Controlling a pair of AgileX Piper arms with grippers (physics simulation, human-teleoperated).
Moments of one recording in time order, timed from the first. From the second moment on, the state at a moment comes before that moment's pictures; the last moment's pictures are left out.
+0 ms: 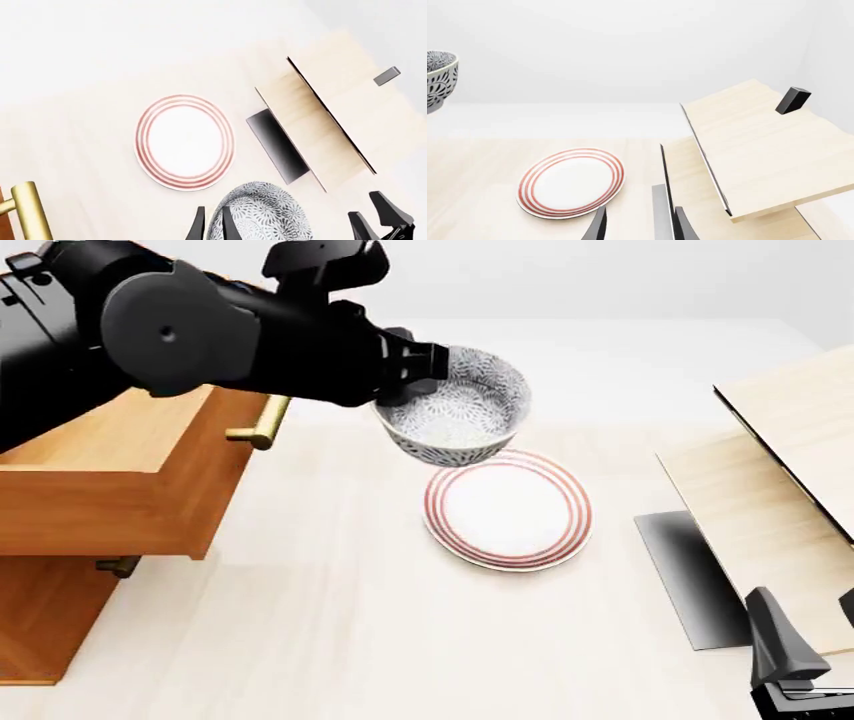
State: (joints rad) left arm -0.73 1.44 -1.46 0.65 -0.36; right arm 0.00 0.01 0.00 0.00 0.00
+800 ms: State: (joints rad) left arm -0.56 1.51 -1.79 0.86 -0.34; right arm 0.00 0.01 0.00 0.00 0.00
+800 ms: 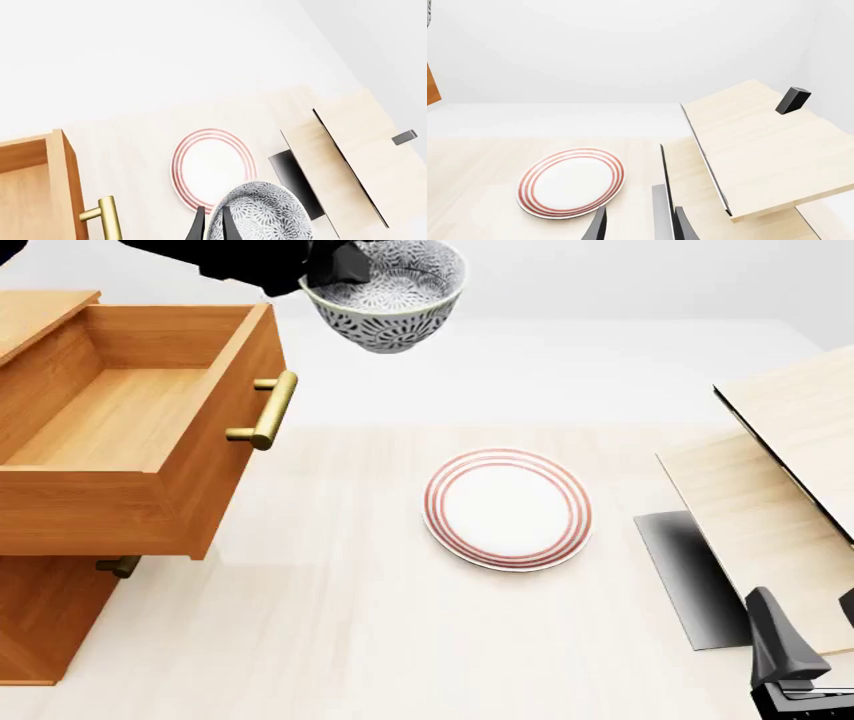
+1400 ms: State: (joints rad) left arm -0.38 1.46 -1.78 0.87 -0.35; right arm 0.00 0.01 0.00 0.00 0.00
